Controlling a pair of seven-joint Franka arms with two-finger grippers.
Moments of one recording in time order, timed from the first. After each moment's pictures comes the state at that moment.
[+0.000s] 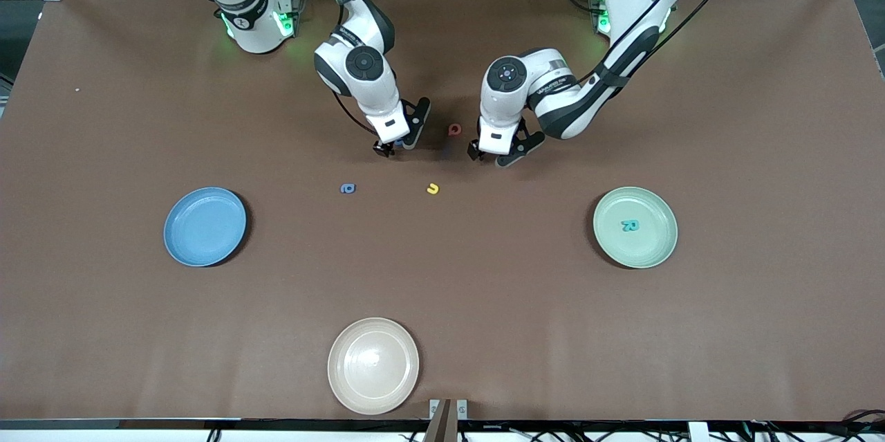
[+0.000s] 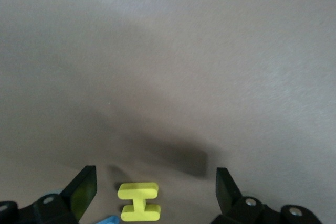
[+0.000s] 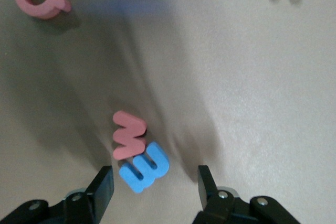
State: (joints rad) left arm -0.17 0.57 -0.64 -2.16 0.52 2.51 -1.75; right arm 0.64 0.40 0.18 -2.28 -0.05 2.65 -0.37
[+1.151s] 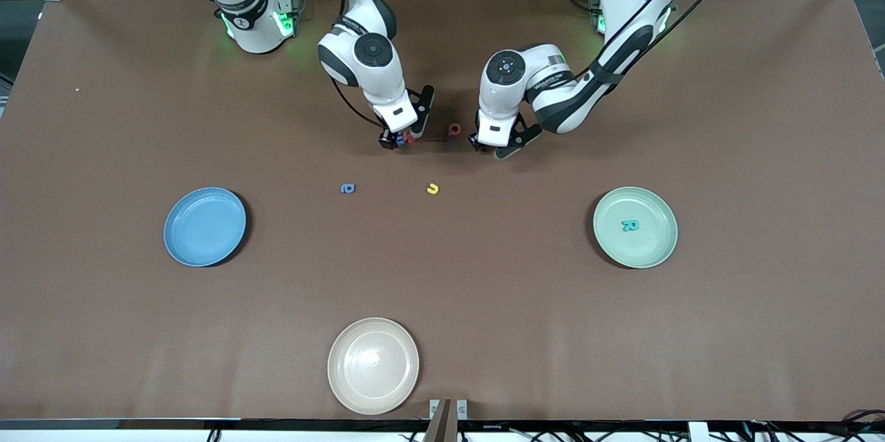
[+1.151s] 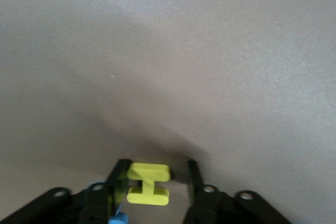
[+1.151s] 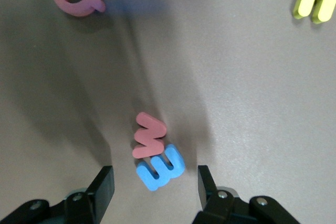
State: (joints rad) left arm -0.18 0.56 -0.64 -2.18 0.52 2.55 -1.79; right arm 0.67 0.38 0.18 -2.29 -0.12 2.67 -0.37
